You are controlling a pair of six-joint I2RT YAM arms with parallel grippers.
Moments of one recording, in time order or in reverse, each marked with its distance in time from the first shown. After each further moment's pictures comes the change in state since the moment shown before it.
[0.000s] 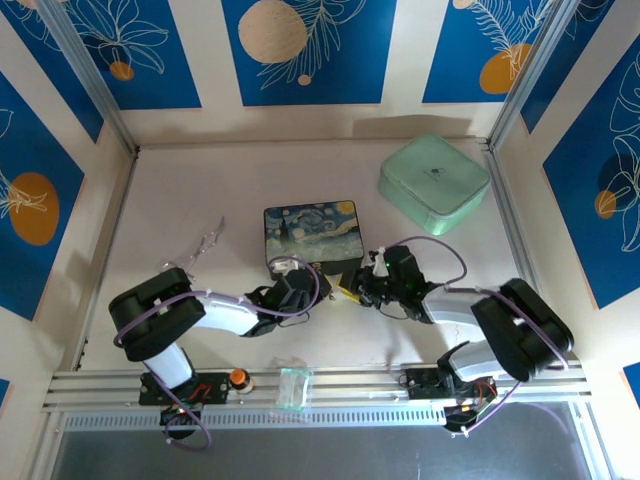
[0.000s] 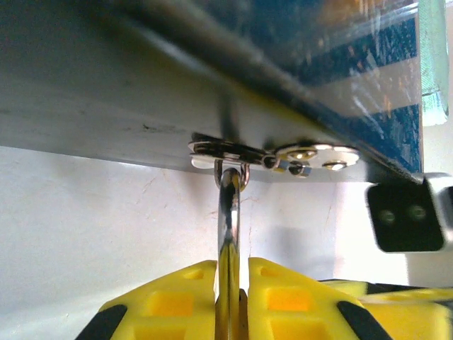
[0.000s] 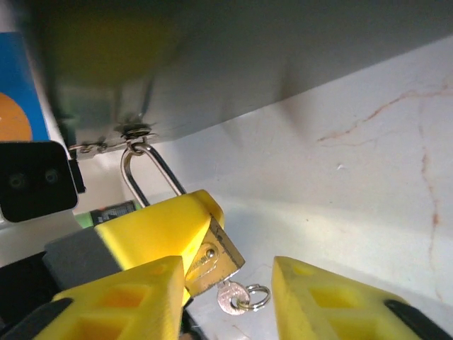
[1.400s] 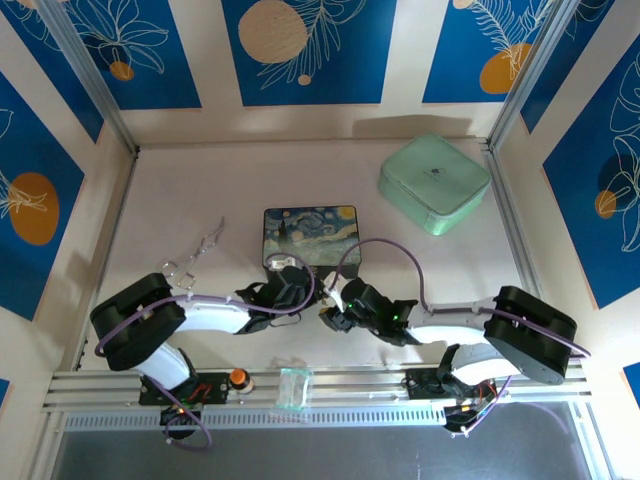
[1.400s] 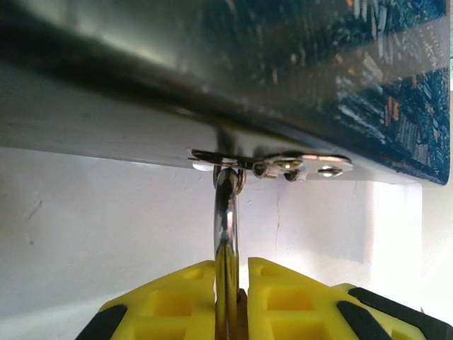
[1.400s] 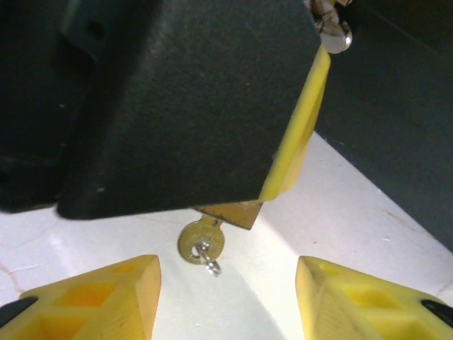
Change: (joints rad) left arm 0.034 -0.101 -0.002 -0.182 0.082 0.085; right arm 0.499 -0.018 0.052 -0.163 0.691 -1.004
